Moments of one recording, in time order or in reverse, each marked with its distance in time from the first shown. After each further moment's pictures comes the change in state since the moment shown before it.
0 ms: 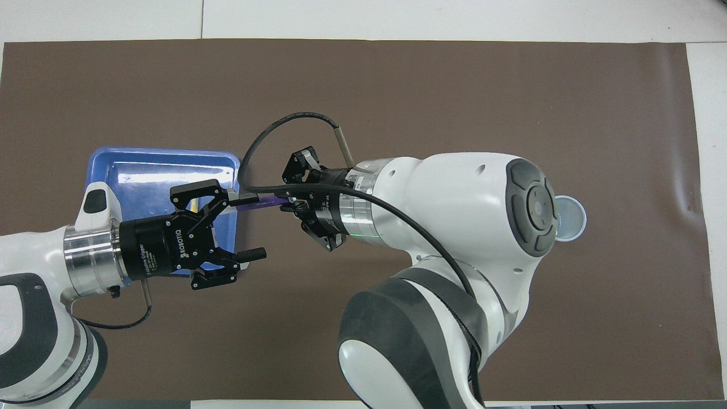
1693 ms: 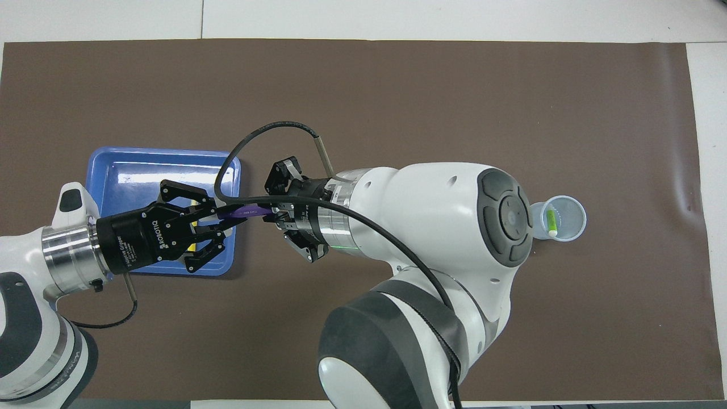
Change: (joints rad) left arm 0.048 0.000 0.016 -0.022 -0.017 0.028 -0.014; right arm 0.026 0.010 0.000 0.009 0.000 -0.003 0.054
